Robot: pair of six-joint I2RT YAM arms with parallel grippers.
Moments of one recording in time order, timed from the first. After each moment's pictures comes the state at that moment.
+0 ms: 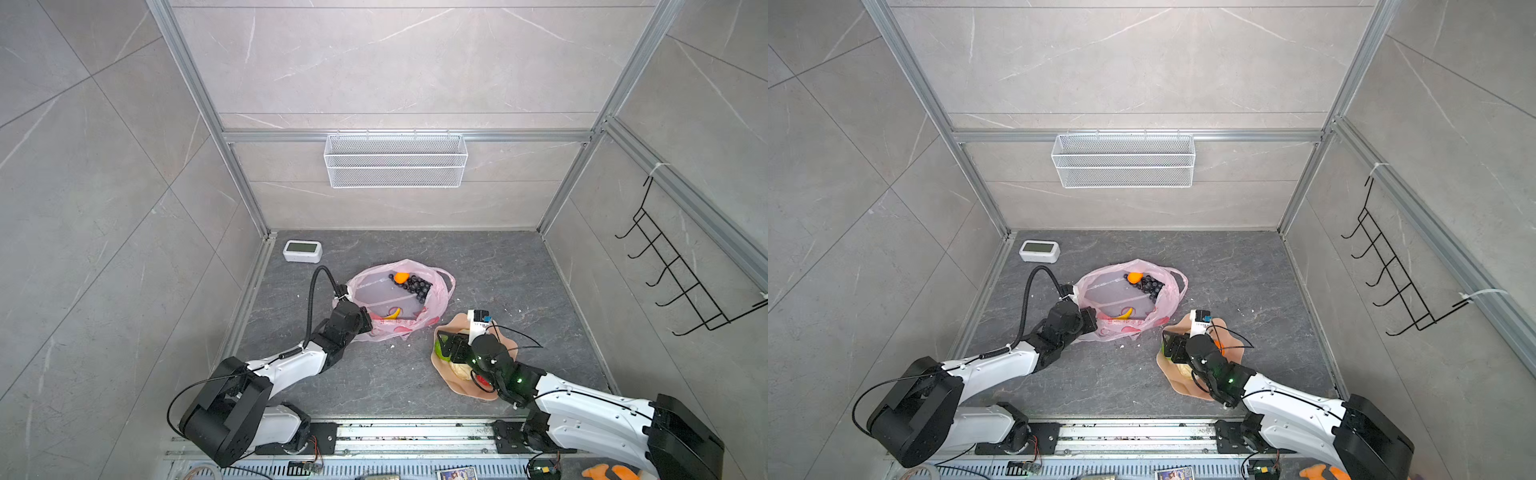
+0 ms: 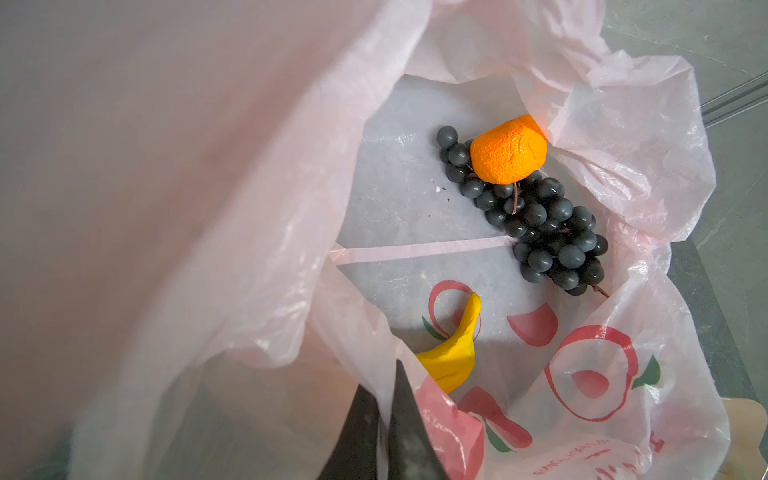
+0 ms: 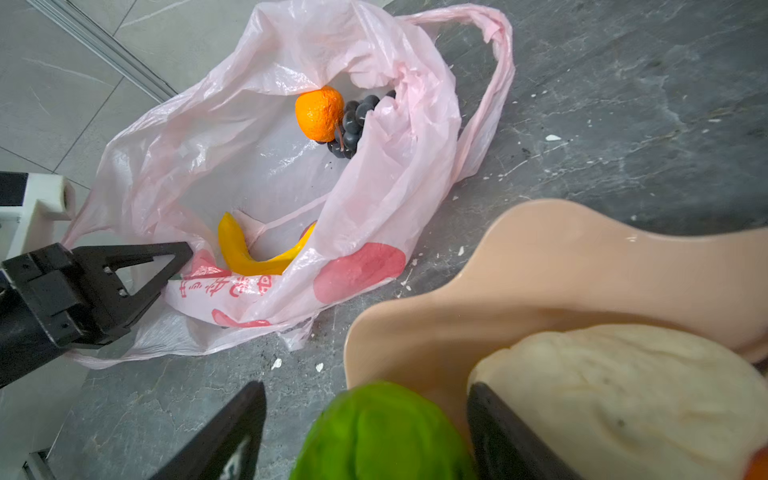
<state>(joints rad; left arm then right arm) -0.57 1.32 0.49 0.22 -0.15 -0.68 0.86 0.98 0.29 0.18 0.30 0.79</state>
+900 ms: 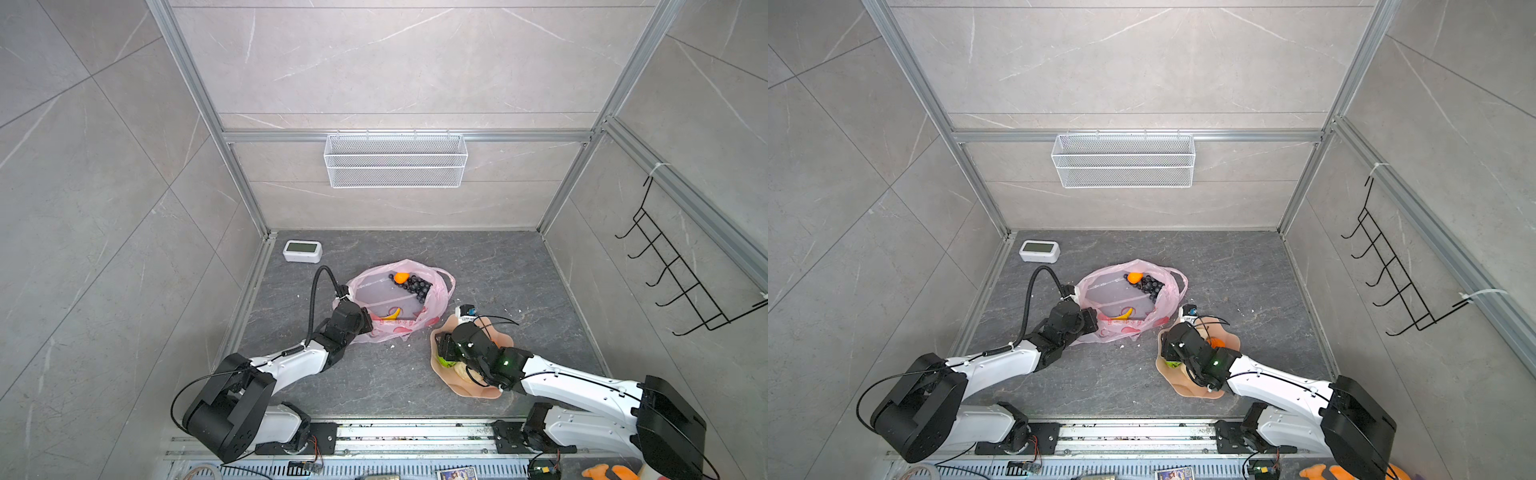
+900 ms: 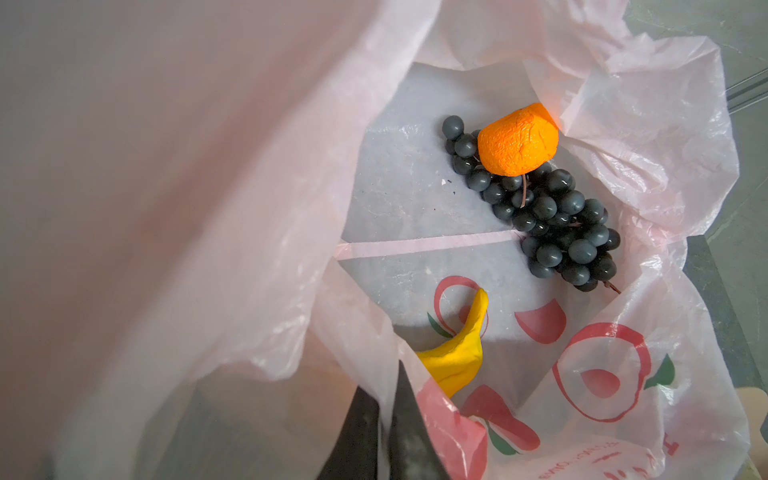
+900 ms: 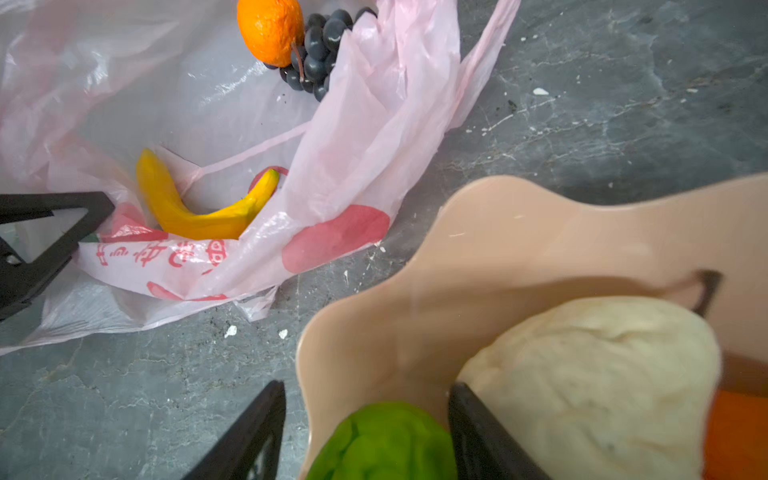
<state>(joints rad) -0.57 1.35 0.50 0.22 -0.13 -0.68 0.89 1.14 0.53 -0.17 0.31 0.79</state>
